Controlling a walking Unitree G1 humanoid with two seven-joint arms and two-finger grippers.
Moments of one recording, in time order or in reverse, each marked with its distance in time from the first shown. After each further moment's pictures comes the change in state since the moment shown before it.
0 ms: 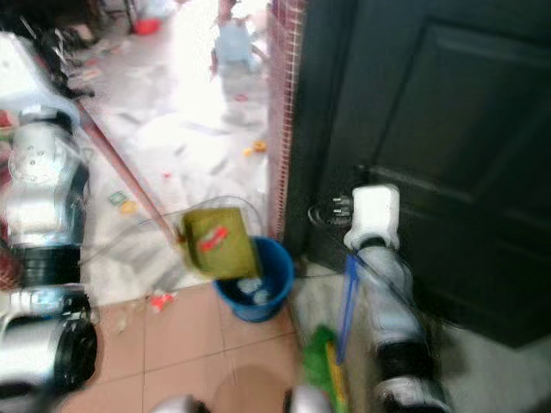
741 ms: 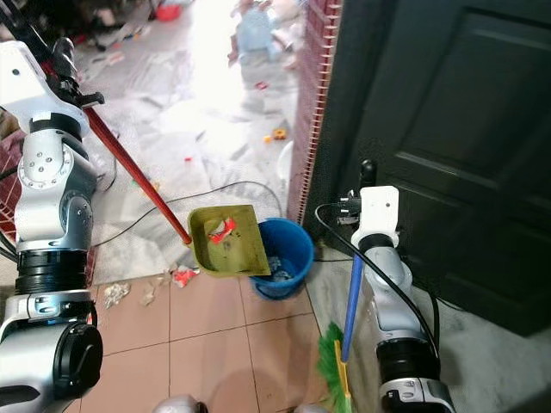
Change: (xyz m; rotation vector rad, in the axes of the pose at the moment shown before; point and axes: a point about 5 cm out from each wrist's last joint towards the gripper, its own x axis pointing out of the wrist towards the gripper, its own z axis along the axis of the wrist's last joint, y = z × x) left arm -0.002 0.011 -0.001 -0.026 0.020 0.037; right arm 0.003 0.002 0.005 -0.012 -0.019 0.006
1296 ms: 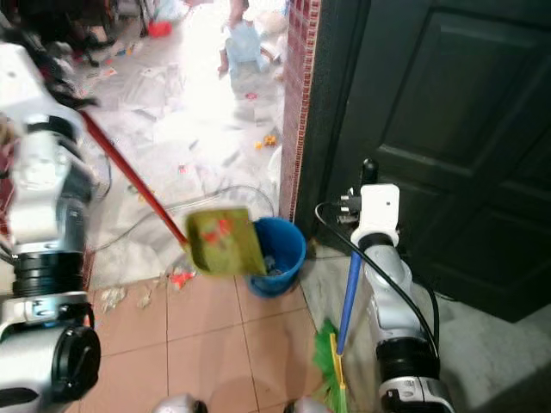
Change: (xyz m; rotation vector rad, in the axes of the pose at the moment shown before) left arm -0.001 0.002 0.001 0.012 0.013 0.004; right arm 0.001 0.000 0.002 0.012 -0.007 -0.004
